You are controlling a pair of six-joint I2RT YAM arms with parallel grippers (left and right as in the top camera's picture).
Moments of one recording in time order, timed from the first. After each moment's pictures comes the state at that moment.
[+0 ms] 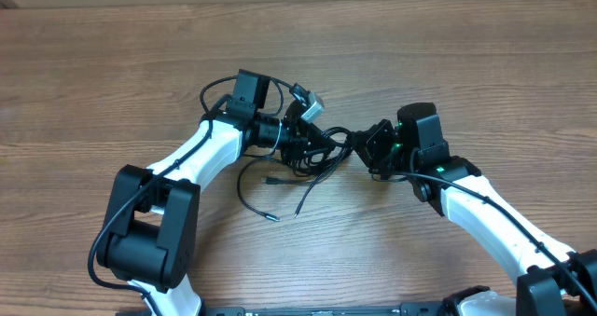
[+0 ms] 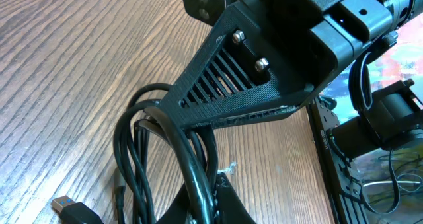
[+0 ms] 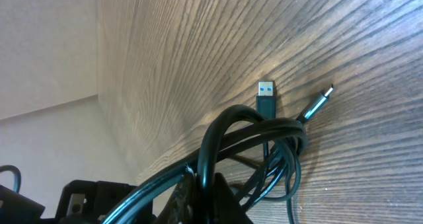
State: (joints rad) left arm -0.33 1.86 1.13 -0.29 1.14 0.40; right arm 0.33 1.44 0.75 -0.08 -0.39 1.29
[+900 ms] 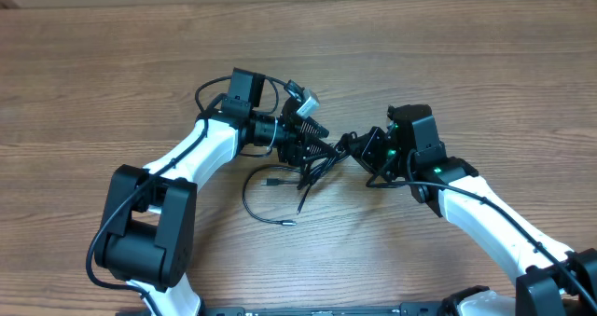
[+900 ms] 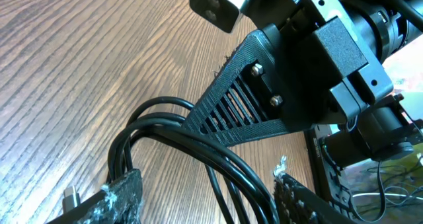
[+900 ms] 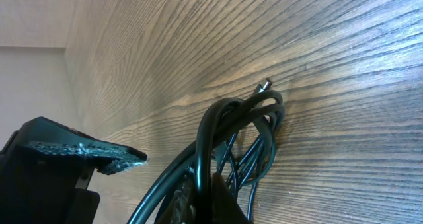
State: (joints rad) left arm -0.31 1.86 1.13 -0.29 1.16 0.34; right arm 0.35 1.44 0.75 -0.12 -0.41 0.99
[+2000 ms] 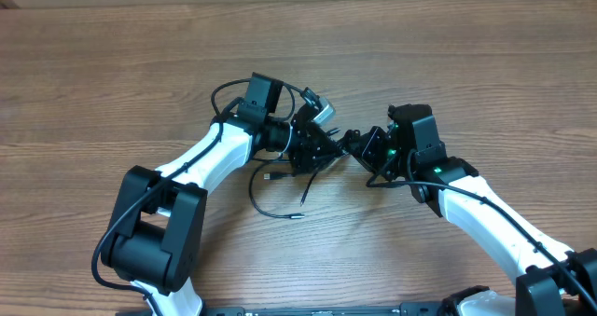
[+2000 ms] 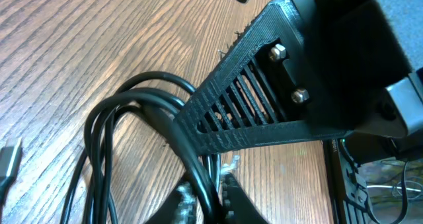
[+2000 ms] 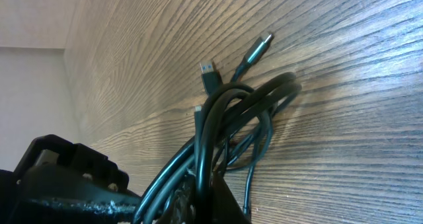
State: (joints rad) left arm -0.39 1.86 1.13 -0.29 1.02 0.30; right arm 0.35 1.44 0.75 -0.11 -0.40 0.99
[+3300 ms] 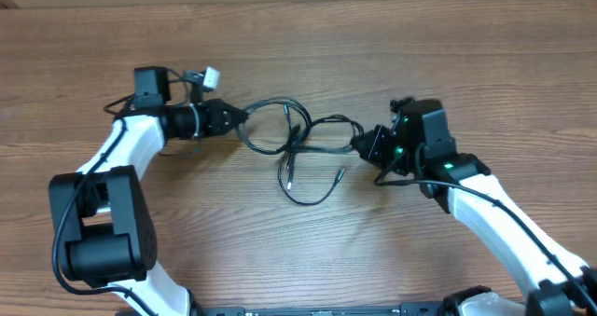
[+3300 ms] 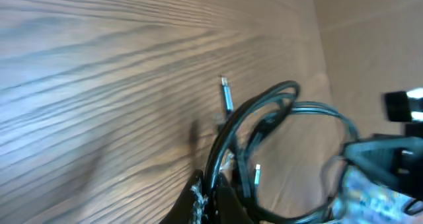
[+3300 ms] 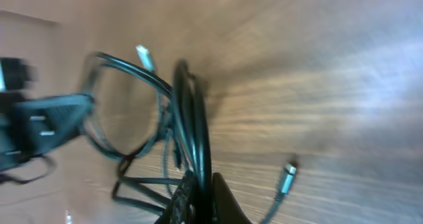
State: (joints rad) left arm 0.12 1.86 1.13 -0.39 0.98 -0.06; right arm 0.30 1.39 0.80 -0.22 -0.41 0.76
